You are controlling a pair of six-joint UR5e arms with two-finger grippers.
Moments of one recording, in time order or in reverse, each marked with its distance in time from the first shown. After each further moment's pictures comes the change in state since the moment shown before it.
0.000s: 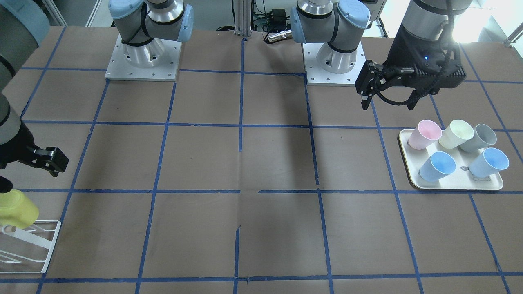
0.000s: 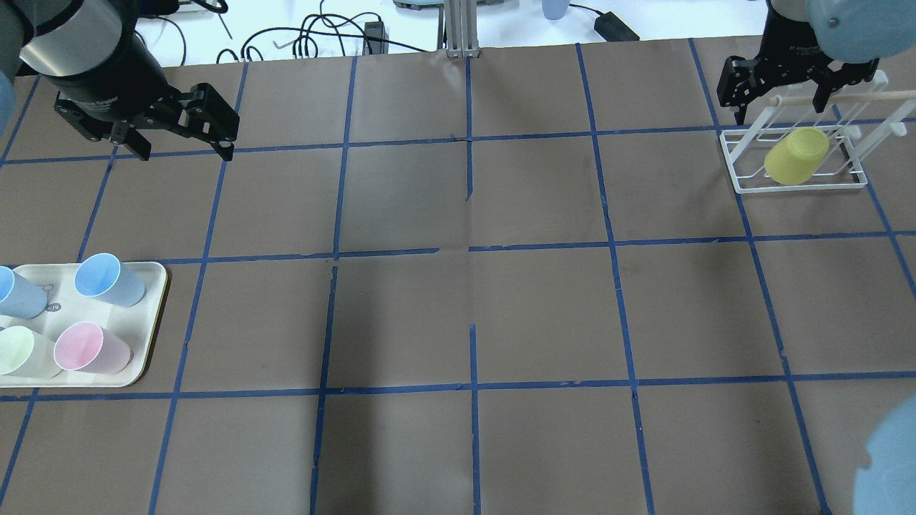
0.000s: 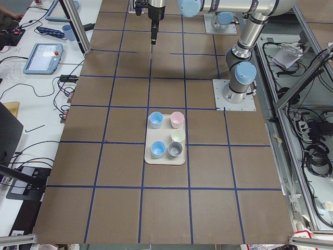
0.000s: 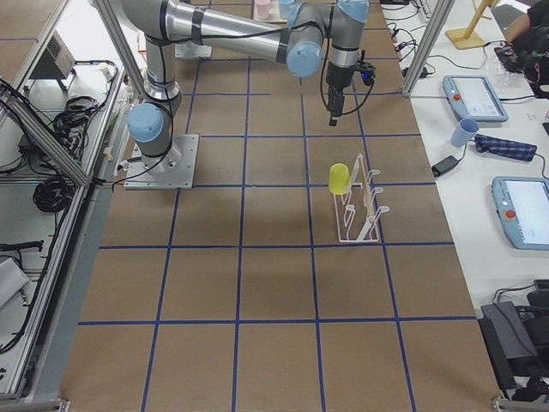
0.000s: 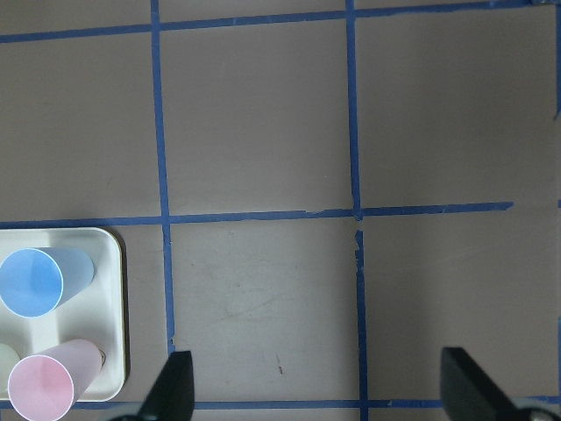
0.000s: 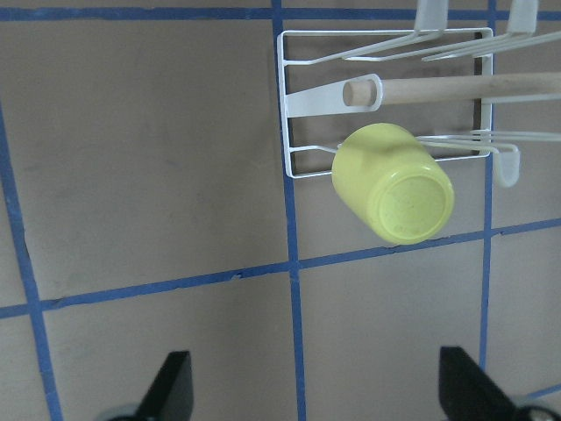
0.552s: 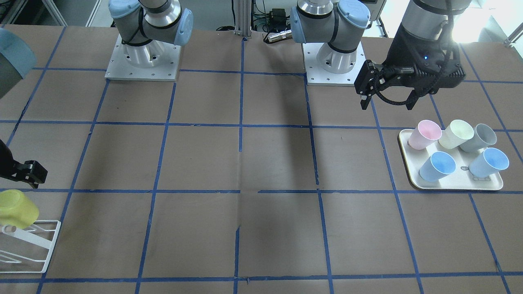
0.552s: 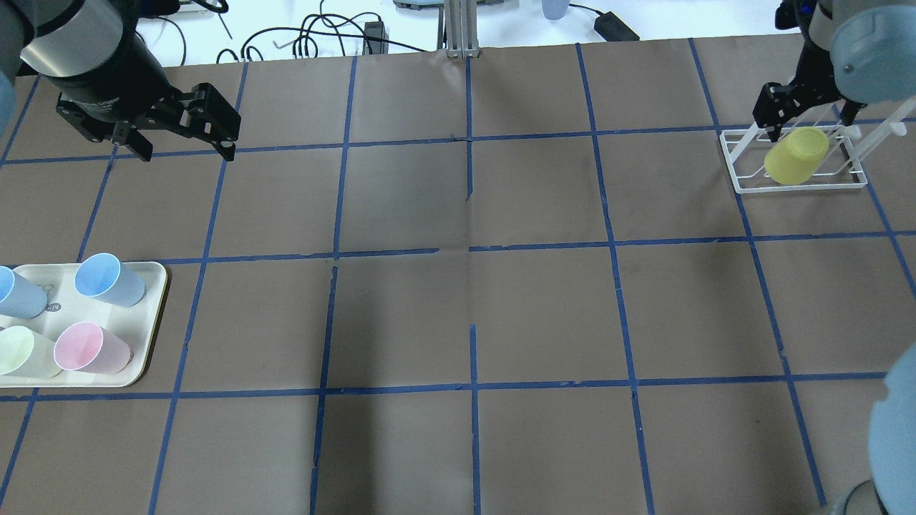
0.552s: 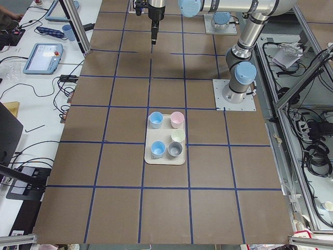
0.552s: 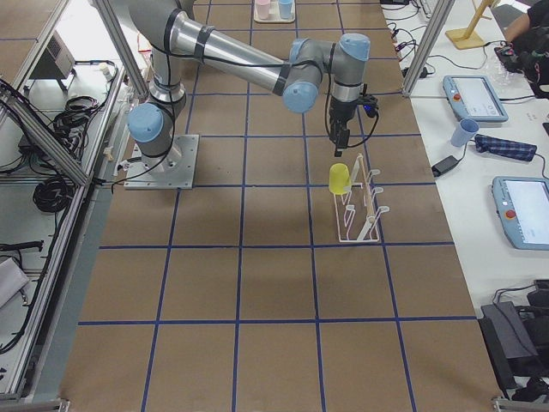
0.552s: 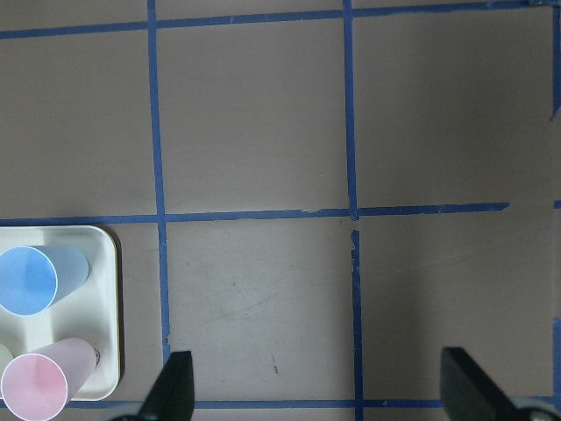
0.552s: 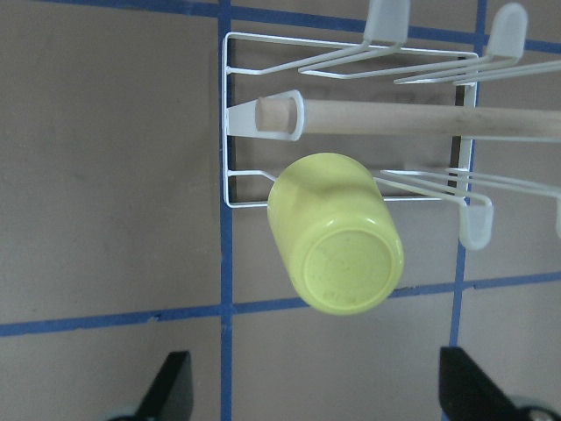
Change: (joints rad) left arm 0.000 0.001 -0.001 0.000 -0.004 -0.008; right arm -0.107 0.029 0.140 -0.248 0.003 -0.209
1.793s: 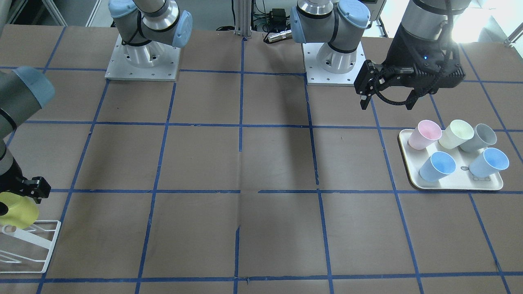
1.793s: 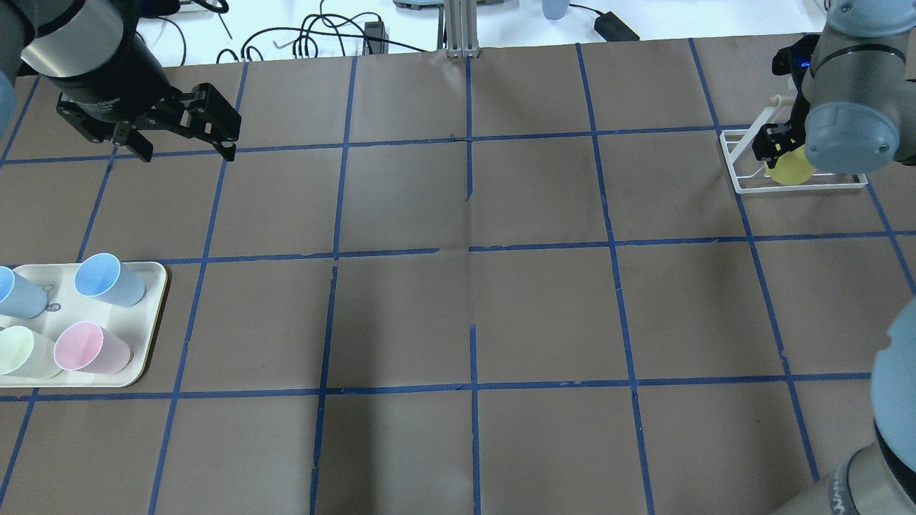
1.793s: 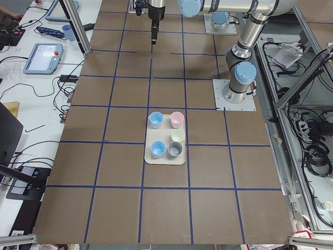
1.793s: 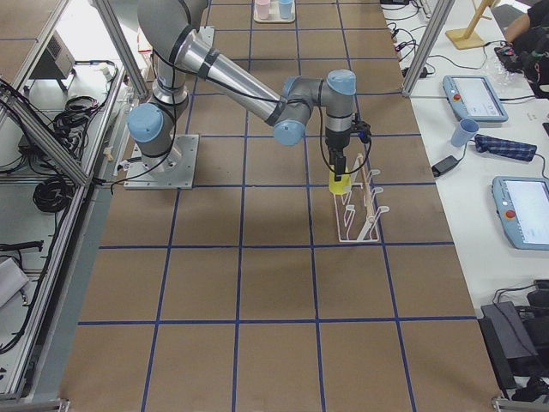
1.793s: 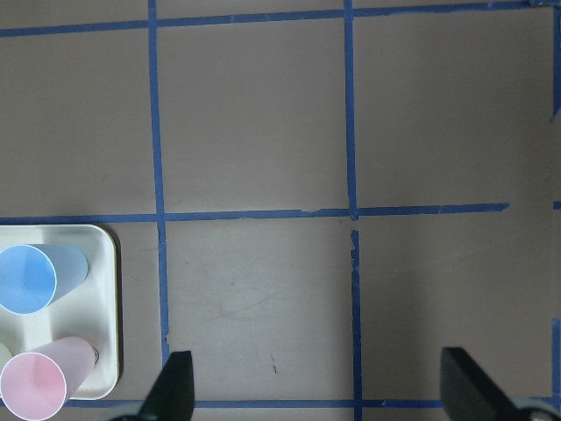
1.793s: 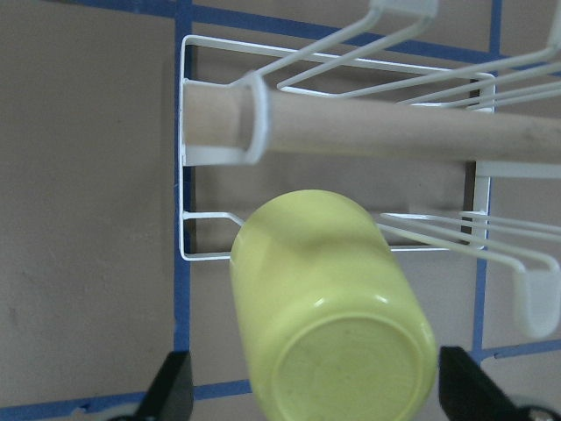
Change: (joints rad) left arm -0.001 0.000 -0.001 -0.001 0.000 -0.002; right arm -0.043 0.059 0.130 -0.285 0.011 -0.075
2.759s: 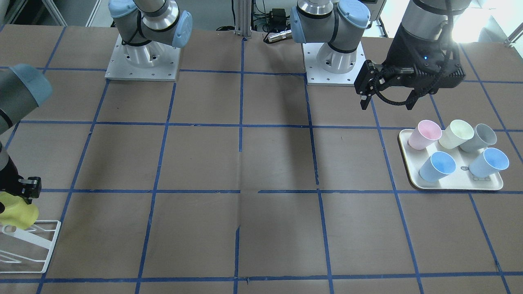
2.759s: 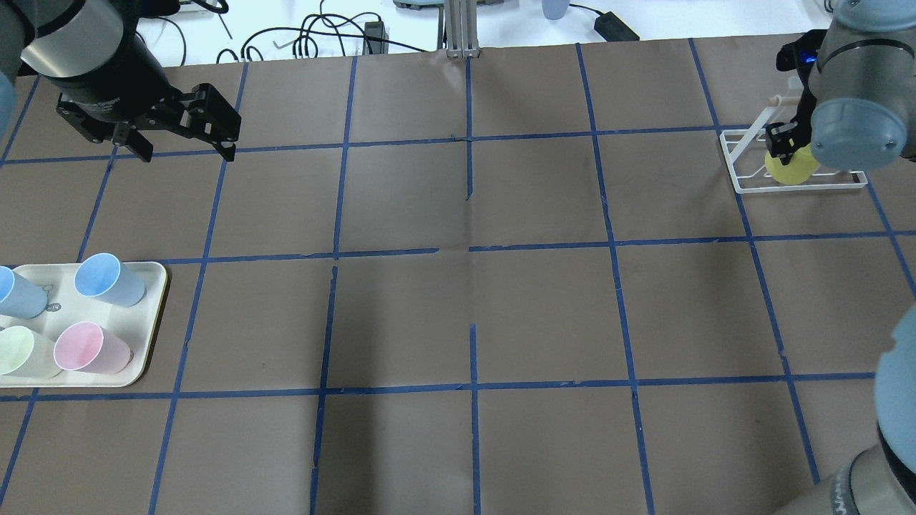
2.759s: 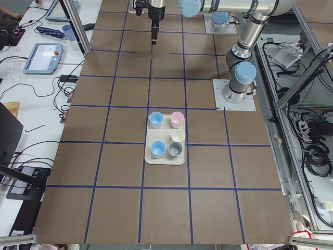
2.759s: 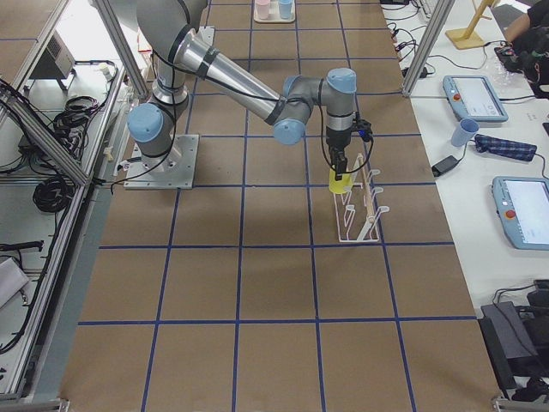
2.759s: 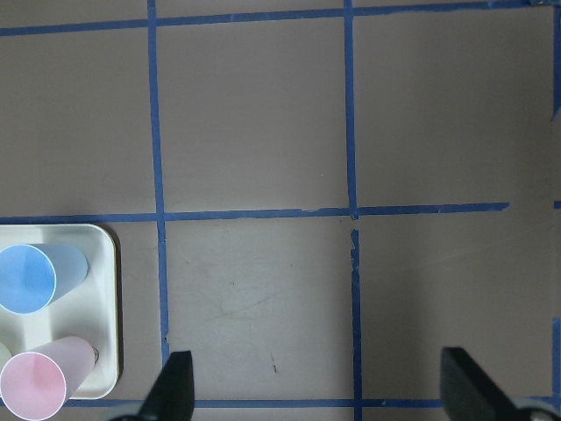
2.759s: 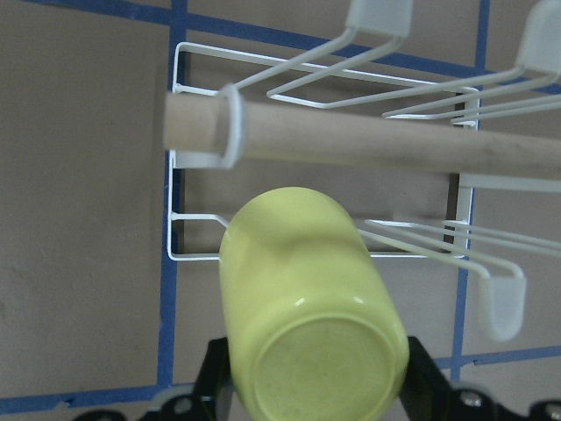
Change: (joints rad) left arm 0.001 0.000 0.000 0.001 0.000 0.001; right arm -0.009 -0.012 -0.010 0.003 0.000 -0.039
